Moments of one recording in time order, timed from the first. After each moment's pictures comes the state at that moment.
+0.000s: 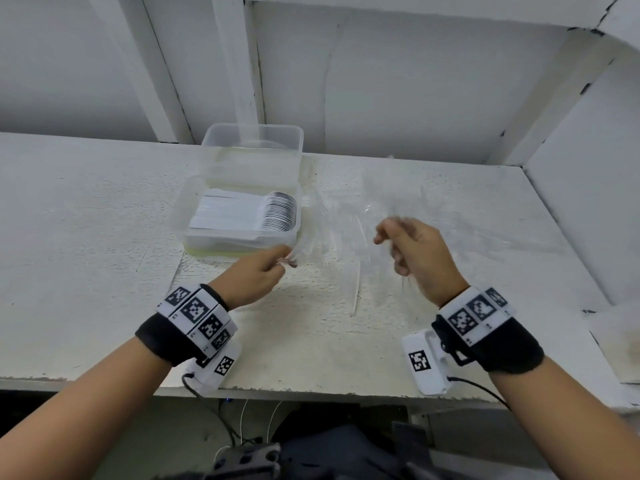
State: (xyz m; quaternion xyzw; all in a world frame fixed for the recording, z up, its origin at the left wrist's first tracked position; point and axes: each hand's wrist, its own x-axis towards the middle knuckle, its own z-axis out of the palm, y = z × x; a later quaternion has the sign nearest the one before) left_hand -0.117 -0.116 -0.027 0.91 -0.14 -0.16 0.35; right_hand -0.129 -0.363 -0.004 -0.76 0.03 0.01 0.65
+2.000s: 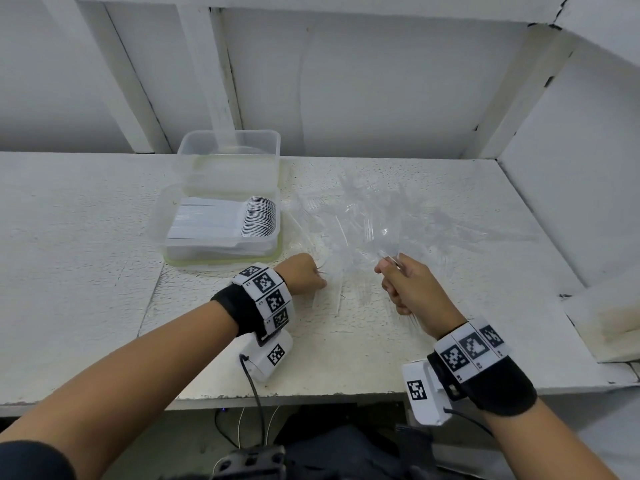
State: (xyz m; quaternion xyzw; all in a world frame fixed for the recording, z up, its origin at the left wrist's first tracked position) left_hand -0.084 -0.205 -0.048 0.93 -0.12 -0.29 0.18; right_hand -0.166 -0.383 -0.027 -0.79 0.15 0.09 0.59
